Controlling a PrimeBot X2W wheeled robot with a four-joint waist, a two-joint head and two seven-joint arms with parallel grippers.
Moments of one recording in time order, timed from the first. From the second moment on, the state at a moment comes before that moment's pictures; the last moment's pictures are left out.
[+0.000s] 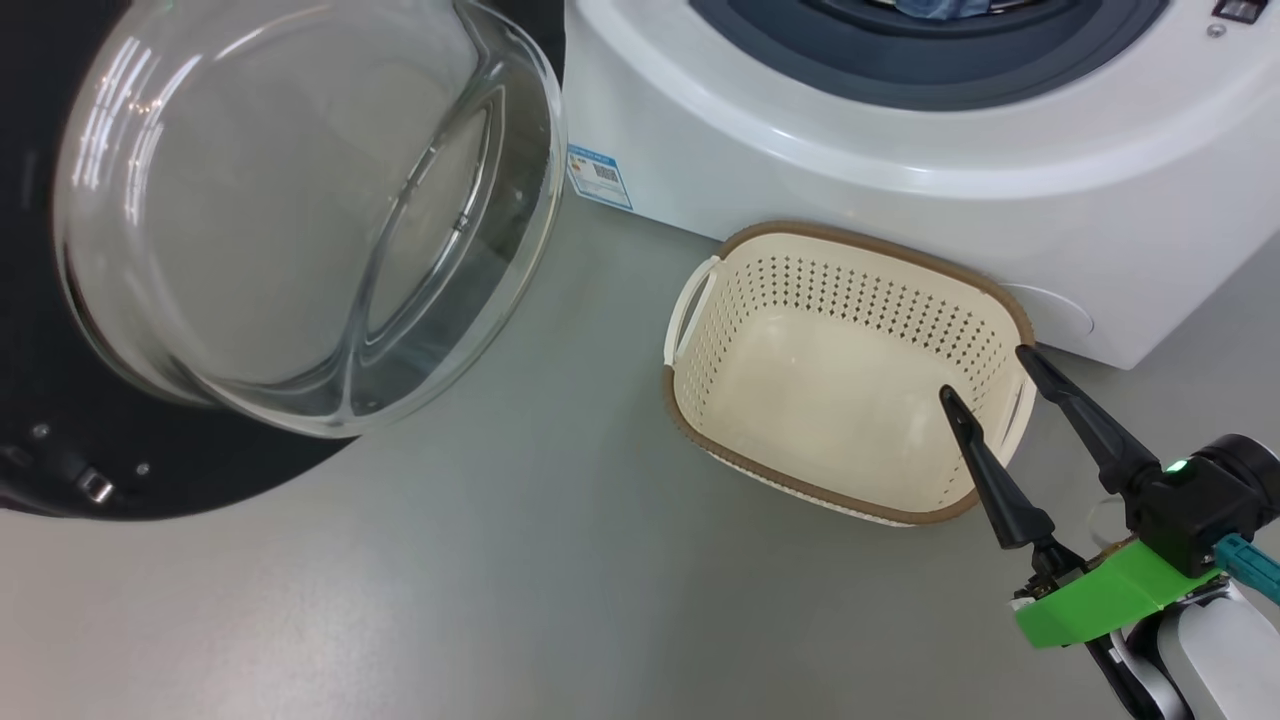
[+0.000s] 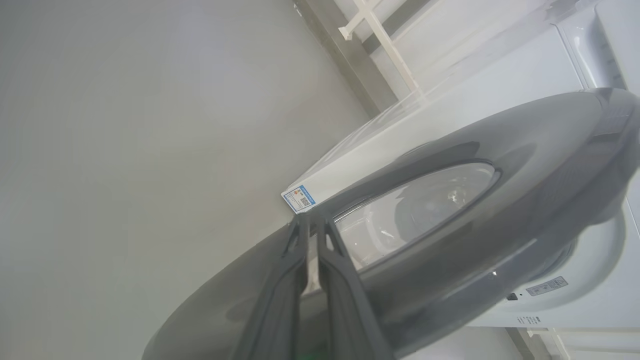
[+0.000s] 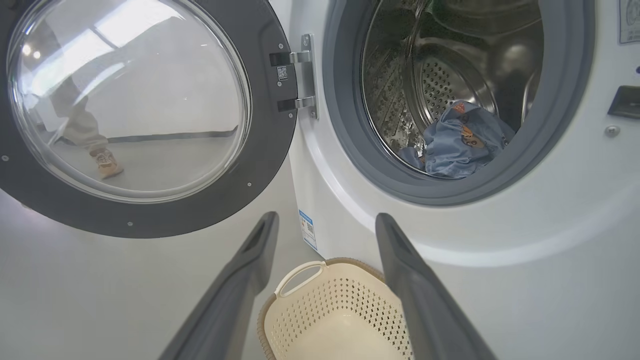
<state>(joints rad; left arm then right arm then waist) -0.75 0.75 0.03 0.66 -1.54 -0.13 0.83 -0.19 -0.39 0.29 0.07 0.30 0.13 -0.25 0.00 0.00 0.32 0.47</state>
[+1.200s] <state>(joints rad) -0.53 0.74 0.01 0.25 -1.64 -0.13 1.13 -0.05 -0.30 0.20 0.07 0.30 0.13 -0.25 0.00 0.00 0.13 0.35</state>
